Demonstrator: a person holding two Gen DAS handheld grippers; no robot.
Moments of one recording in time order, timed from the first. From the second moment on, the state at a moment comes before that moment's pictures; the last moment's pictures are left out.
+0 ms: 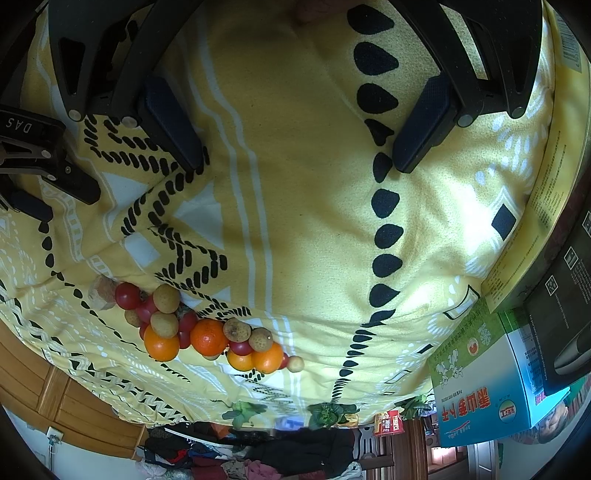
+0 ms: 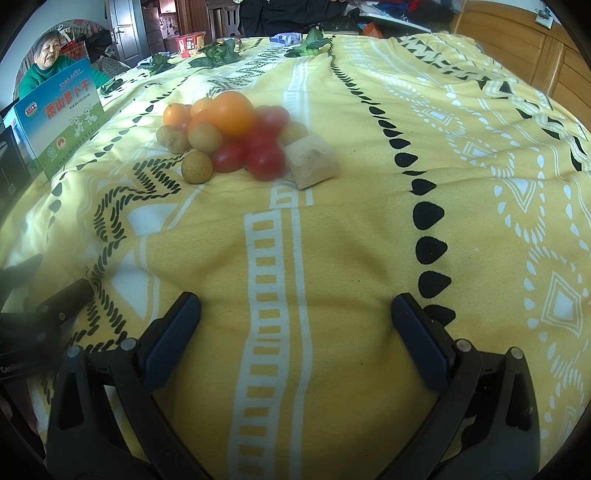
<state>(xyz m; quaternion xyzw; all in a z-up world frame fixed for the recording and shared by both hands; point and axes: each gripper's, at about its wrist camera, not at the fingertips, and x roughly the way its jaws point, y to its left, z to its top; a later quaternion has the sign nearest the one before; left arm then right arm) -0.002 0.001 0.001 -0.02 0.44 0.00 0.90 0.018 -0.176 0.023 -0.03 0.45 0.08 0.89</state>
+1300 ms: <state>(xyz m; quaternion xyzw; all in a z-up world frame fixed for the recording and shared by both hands) 0.108 -0.068 0.029 -0.04 0.47 -0.17 0.87 0.018 -0.189 0.029 0.02 0.48 0.13 0.87</state>
